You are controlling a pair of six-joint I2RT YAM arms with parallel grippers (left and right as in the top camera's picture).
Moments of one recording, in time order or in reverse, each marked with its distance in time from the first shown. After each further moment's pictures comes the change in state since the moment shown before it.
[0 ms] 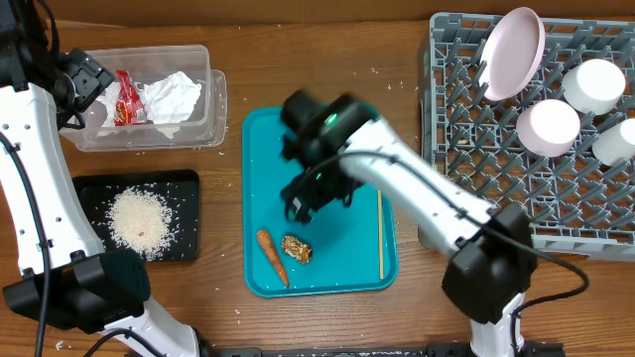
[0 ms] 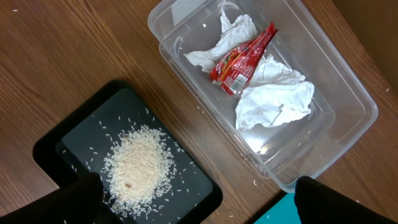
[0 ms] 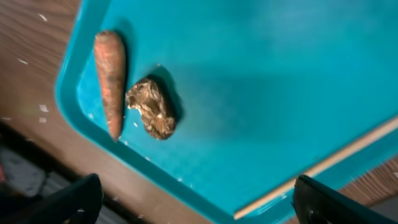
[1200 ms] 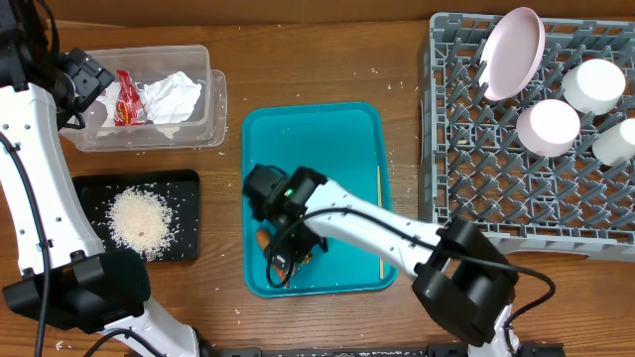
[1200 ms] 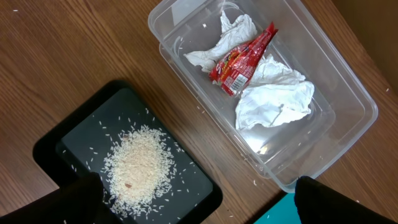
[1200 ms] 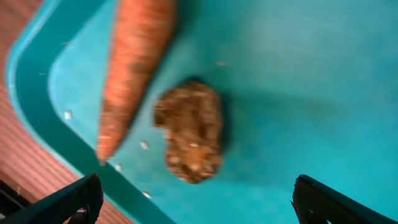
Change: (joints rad) left arm 0.000 0.000 0.000 0.000 0.000 0.000; right arm 0.199 0.000 -0.266 0.284 0.083 -0.065
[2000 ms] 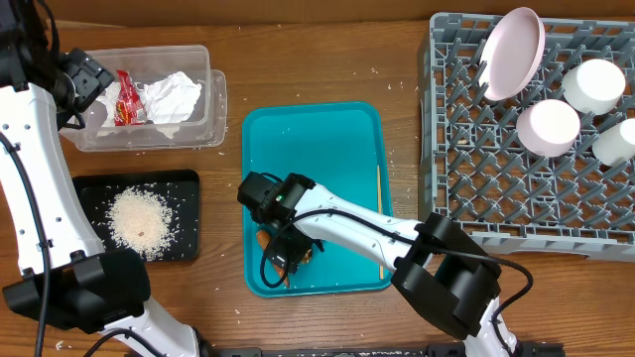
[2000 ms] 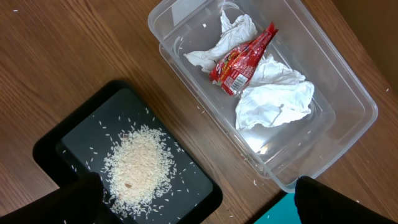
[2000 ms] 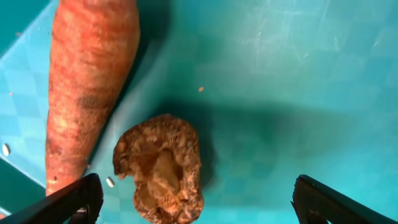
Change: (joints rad) left arm 0.000 0.000 0.000 0.000 0.000 0.000; right arm 0.007 0.072 -0.001 0.055 0.099 -0.003
